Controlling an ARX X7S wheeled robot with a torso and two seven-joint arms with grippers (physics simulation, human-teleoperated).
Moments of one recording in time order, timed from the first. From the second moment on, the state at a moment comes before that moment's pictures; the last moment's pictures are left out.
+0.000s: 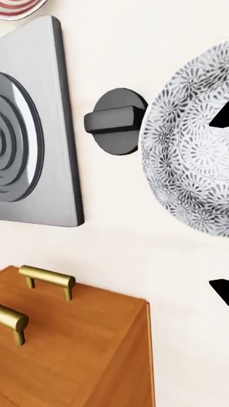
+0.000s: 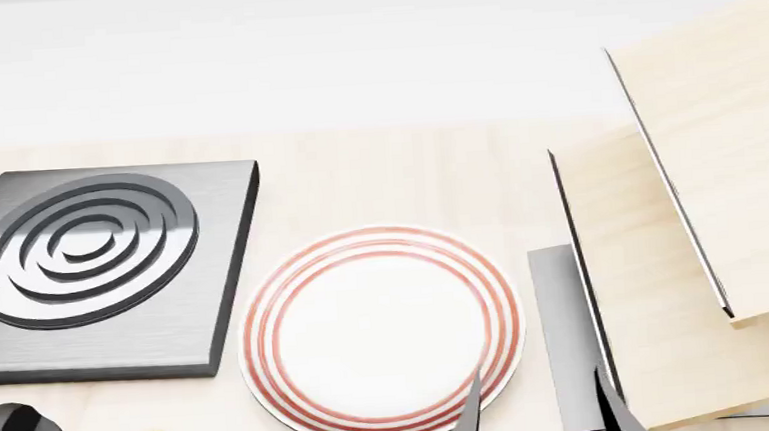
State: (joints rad) left arm 0.06 -1.24 -0.67 0.44 -1.73 -1.41 -0.63; right arm 0.09 0.26 -0.30 -0.08 0.20 -0.04 0.34
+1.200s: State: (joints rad) left arm 0.04 -1.36 -0.30 0.30 -1.66 -1.28 -0.58; right arm 0.11 0.26 -0.32 0.00 0.22 -0.08 0.34
